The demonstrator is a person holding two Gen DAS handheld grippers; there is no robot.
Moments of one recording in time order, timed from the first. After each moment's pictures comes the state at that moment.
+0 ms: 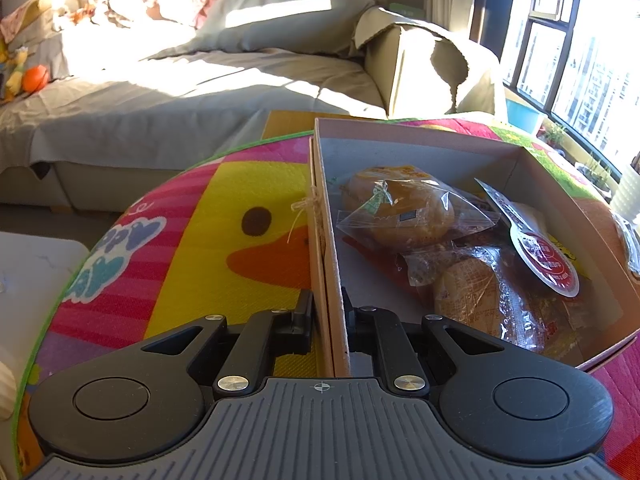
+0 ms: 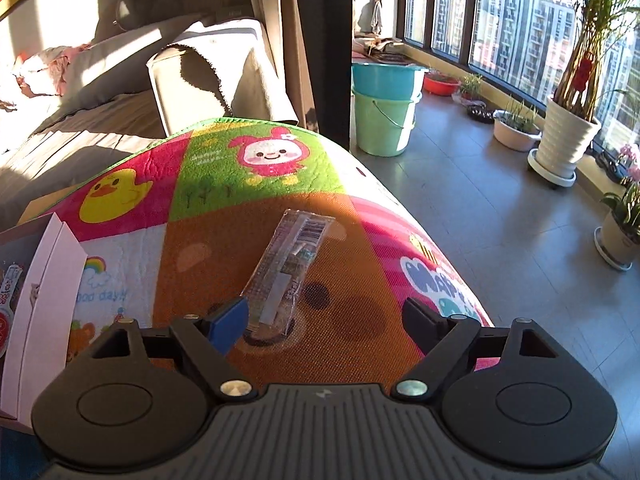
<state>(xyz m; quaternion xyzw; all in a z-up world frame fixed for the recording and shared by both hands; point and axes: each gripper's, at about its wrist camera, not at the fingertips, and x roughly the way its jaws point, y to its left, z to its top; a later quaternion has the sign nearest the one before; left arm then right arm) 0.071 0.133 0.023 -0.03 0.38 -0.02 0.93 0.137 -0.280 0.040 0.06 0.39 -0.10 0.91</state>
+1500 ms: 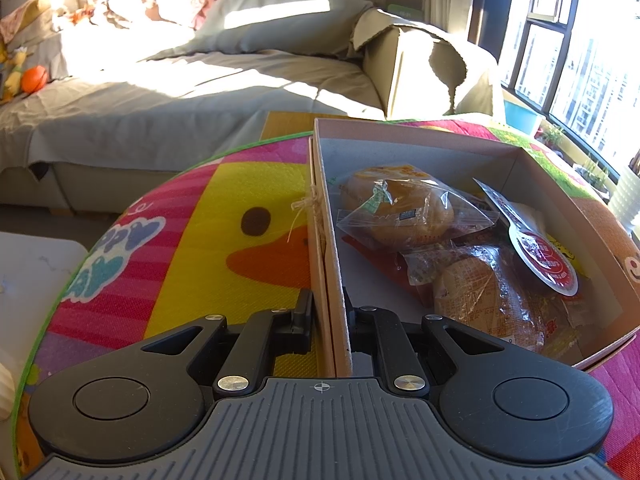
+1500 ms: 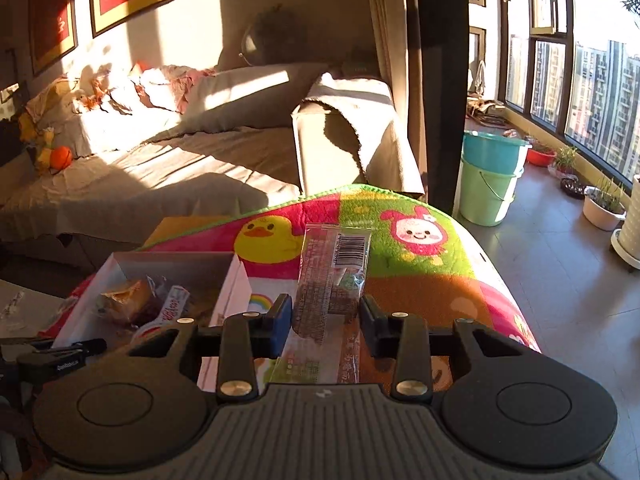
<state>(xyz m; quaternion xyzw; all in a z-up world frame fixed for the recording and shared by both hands) 0.069 0.129 0.024 -0.03 0.37 -0.02 0.93 0.100 -0.191 0.135 0.02 0.30 0.07 0.95</state>
